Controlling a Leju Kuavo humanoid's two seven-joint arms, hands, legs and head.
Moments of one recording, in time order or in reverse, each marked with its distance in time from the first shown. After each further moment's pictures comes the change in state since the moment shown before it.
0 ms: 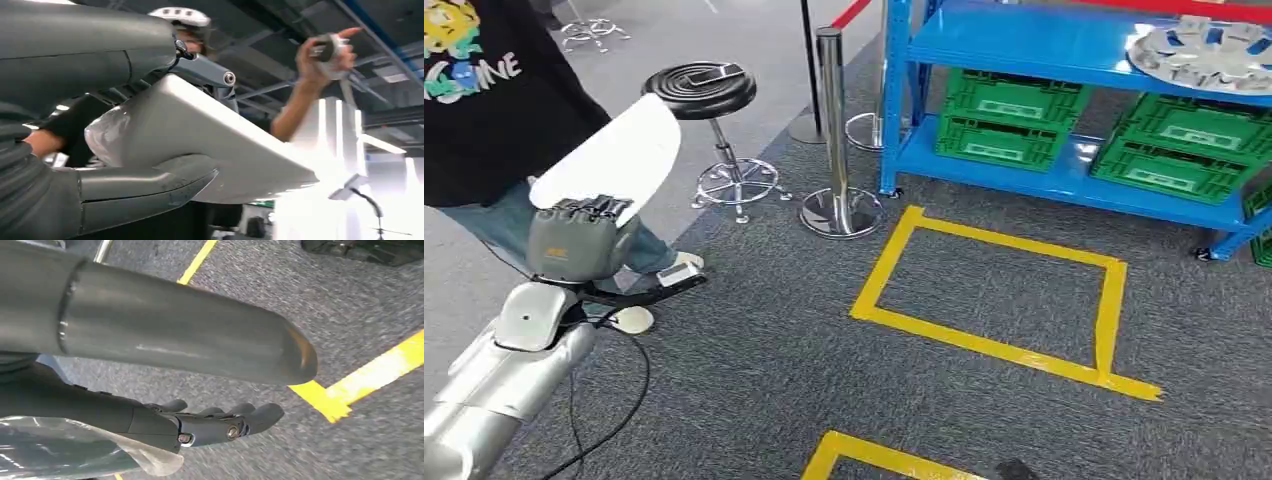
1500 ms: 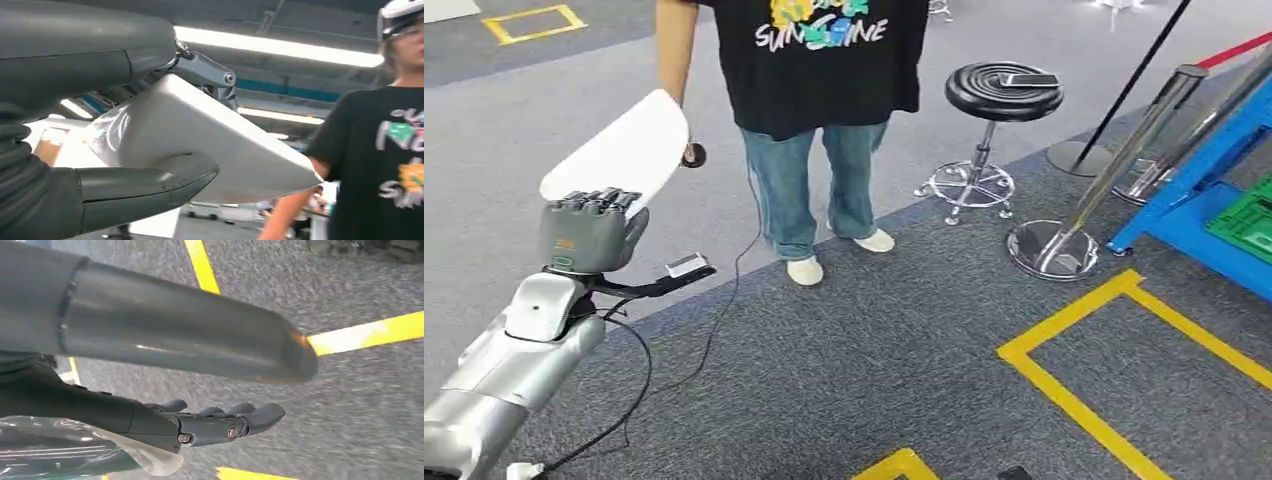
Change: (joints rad) left arm -0.038 -0.018 -0.031 0.045 0.018 0.001 0.019; right arm 0.019 -0.010 0.001 0.007 -0.027 0.001 0.004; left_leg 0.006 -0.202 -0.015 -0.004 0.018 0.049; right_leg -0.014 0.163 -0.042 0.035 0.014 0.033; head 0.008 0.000
